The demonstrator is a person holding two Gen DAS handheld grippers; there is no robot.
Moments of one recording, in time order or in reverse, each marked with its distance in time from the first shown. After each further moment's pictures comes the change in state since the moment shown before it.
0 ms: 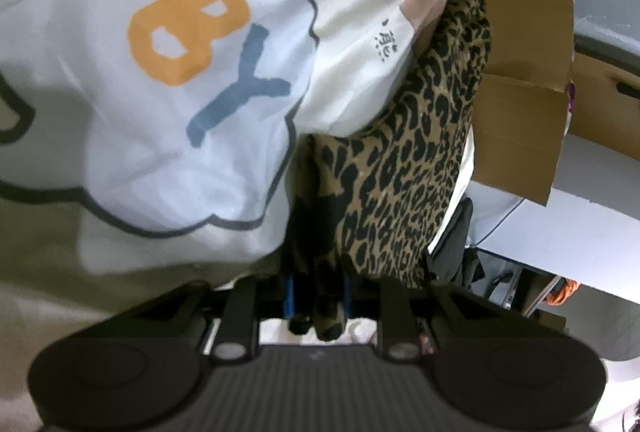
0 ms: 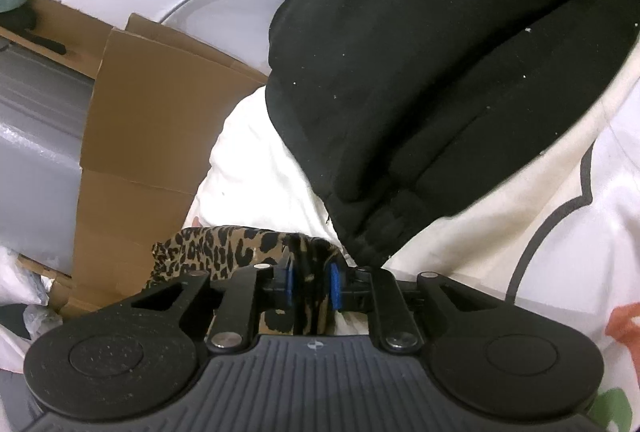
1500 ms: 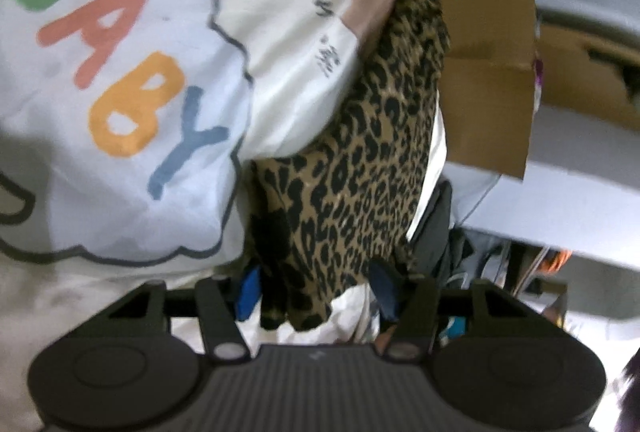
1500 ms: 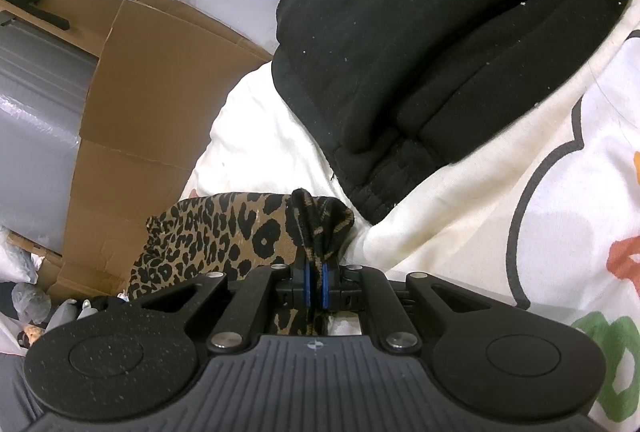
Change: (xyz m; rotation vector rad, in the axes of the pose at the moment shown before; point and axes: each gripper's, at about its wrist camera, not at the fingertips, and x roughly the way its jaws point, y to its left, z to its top) left arm -0.017 -0.024 0.011 0.092 0.017 -0.028; right arm -0.009 0.005 -0.029 -0.059 0.029 -0.019
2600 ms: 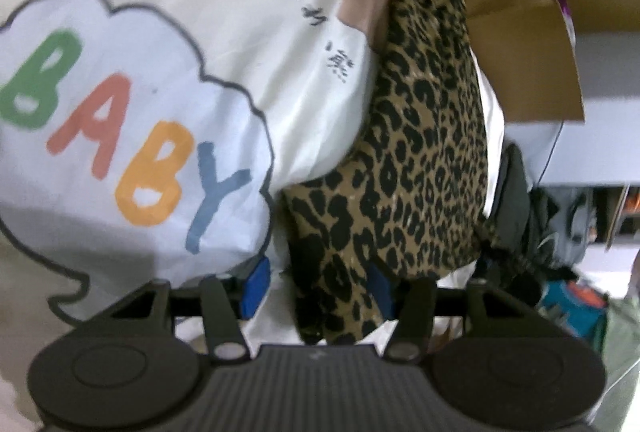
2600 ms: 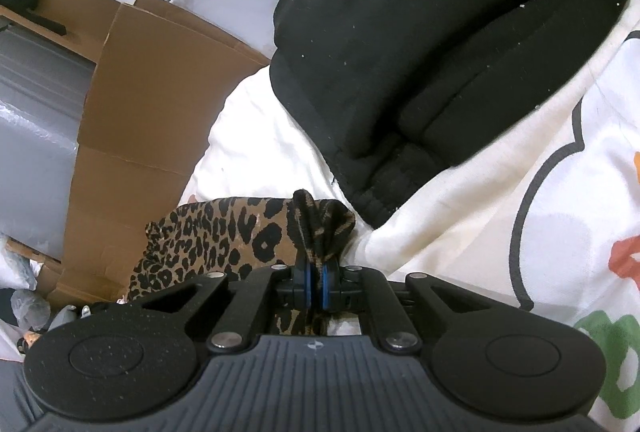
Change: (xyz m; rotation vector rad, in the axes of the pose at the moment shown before) left arm 0.007 -0.029 0.005 0.248 -0.015 0.275; right arm 0.000 -0.001 0.000 0.000 -0.006 -0.002
